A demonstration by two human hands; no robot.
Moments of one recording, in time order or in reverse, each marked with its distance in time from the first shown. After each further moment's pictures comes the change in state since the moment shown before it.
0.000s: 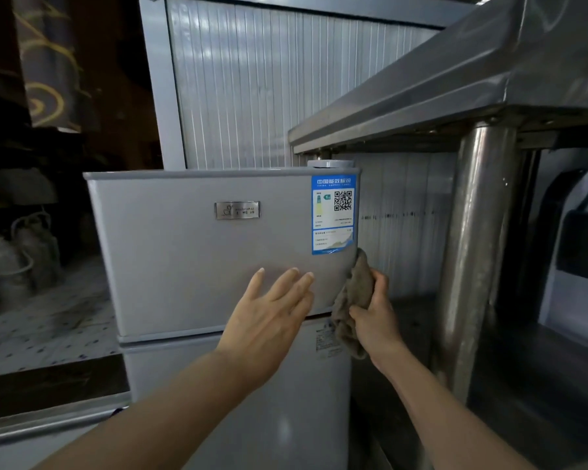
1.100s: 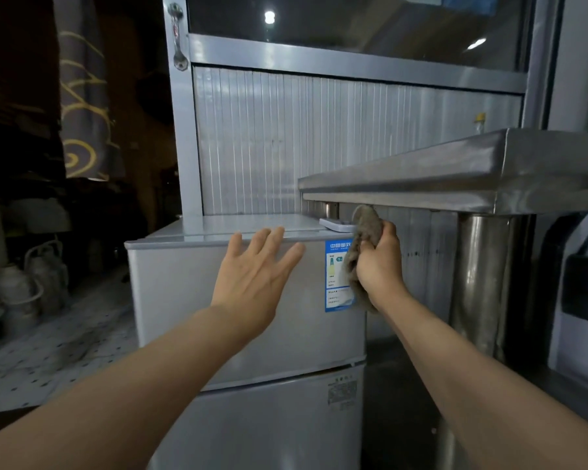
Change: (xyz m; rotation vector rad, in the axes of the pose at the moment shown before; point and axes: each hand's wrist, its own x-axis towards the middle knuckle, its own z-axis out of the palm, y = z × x) left_hand 0.043 -0.084 -0.082 0.059 0.143 -0.289; right_hand 0.073 -0.146 0.014 -0.035 0.168 -0.092
